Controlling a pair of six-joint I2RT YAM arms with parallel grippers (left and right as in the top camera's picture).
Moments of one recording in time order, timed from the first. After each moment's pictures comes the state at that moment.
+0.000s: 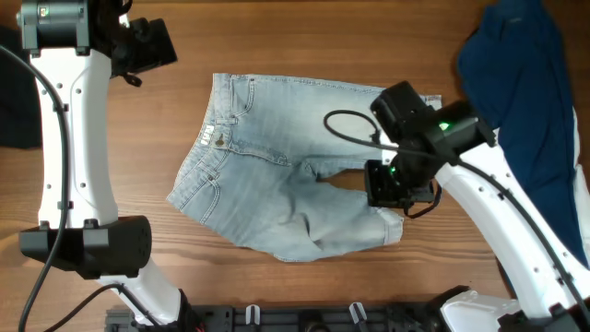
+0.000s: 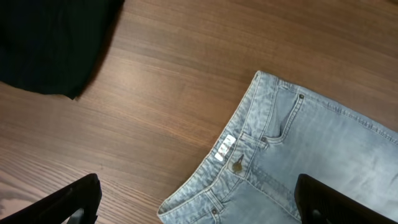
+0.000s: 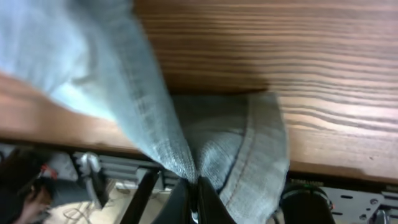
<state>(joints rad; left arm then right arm) 0.01 1.89 2.24 -1.49 -0.14 -0.31 0.42 1.46 1.37 -1.50 -0.20 0.43</state>
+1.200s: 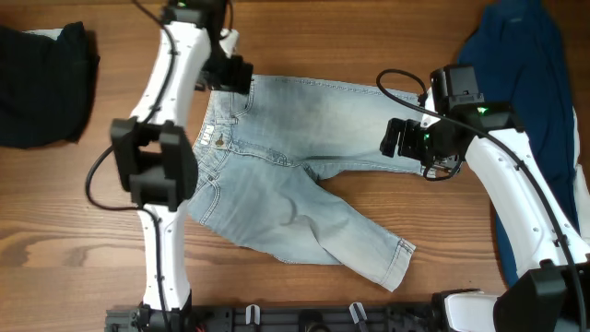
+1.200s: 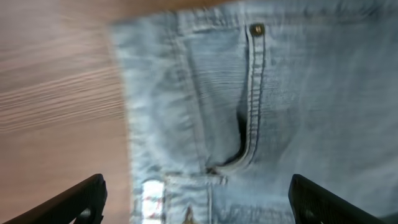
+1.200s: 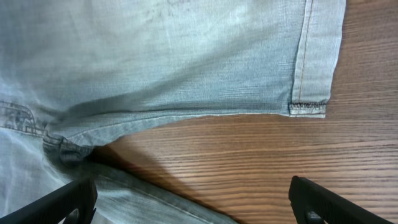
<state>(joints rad) -0.17 2.40 2.24 -1.34 0.03 -0.01 0.11 1.51 1.21 -1.03 -0.14 0.33</state>
